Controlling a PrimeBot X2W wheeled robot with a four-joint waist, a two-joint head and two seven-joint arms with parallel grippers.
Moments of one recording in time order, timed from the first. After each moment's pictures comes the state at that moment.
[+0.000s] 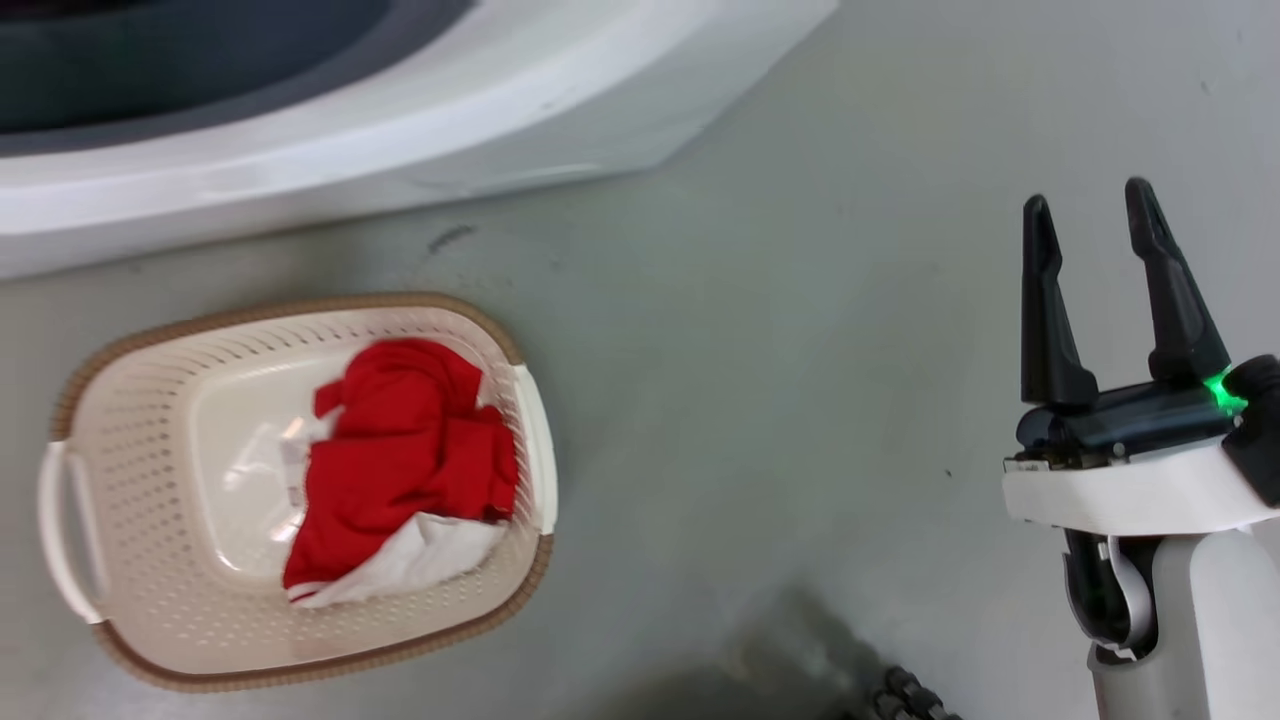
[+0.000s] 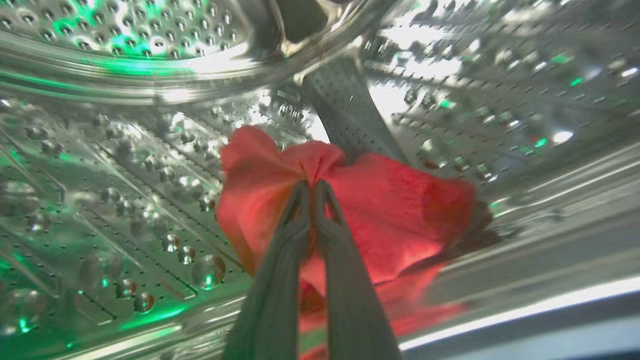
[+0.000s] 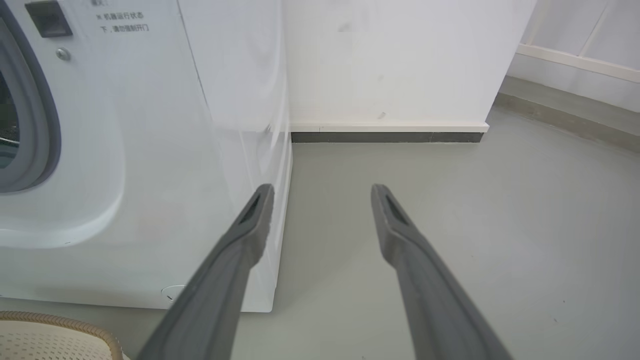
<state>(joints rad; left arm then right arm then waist) -1.58 0.50 -0.65 1.15 -0.42 -0.13 0.20 -0.28 -0.05 0.03 -0.09 0.15 0.13 -0.26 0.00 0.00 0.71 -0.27</state>
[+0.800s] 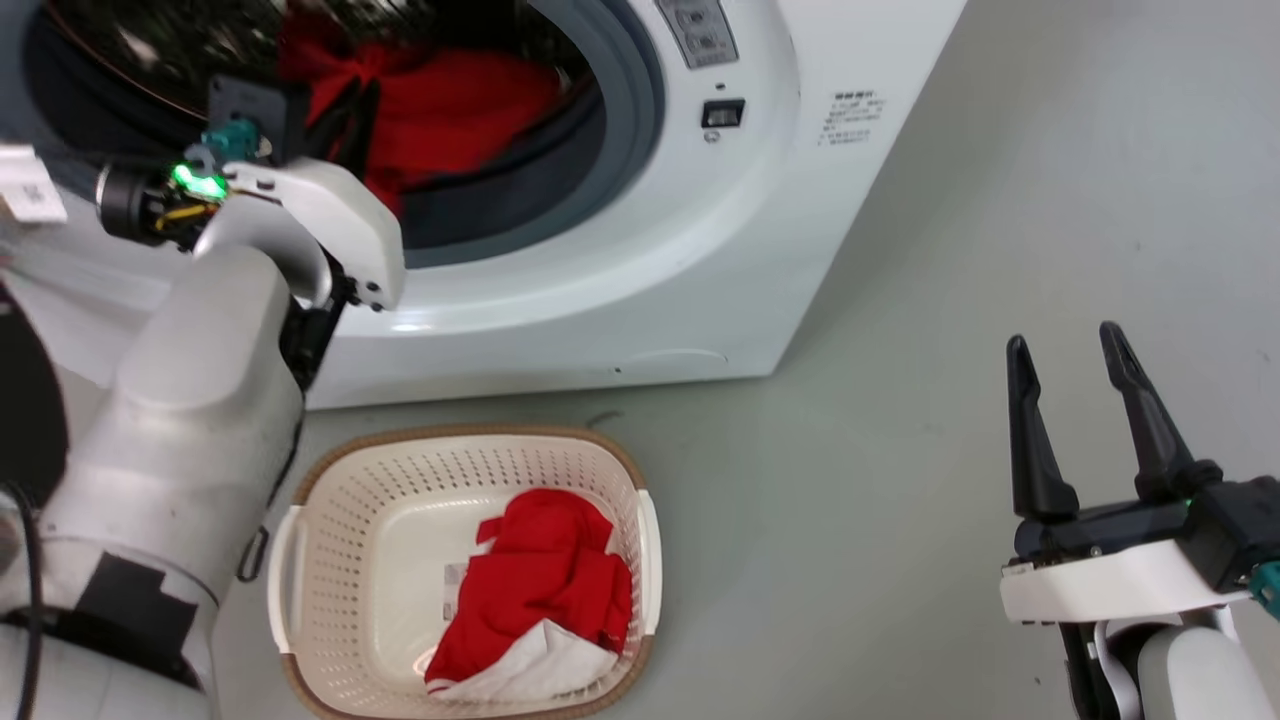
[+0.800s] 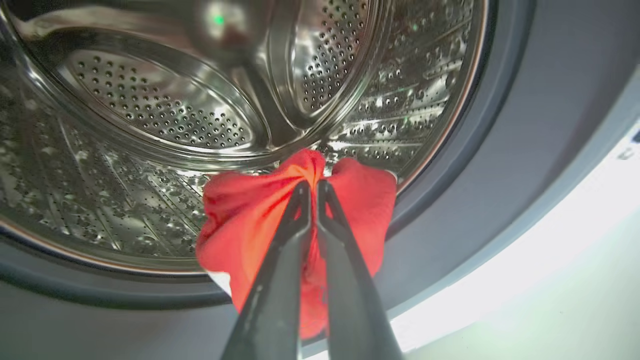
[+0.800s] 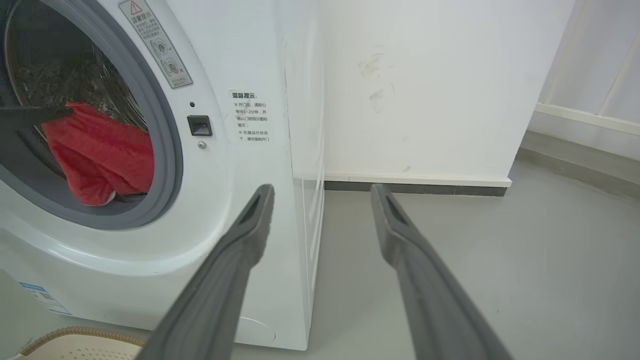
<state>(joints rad) -1.08 0.33 -0.65 1.03 -0.55 -0.10 -0.25 -0.12 -0.05 0.00 -0.04 0.07 0.13 -0.26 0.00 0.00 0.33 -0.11</state>
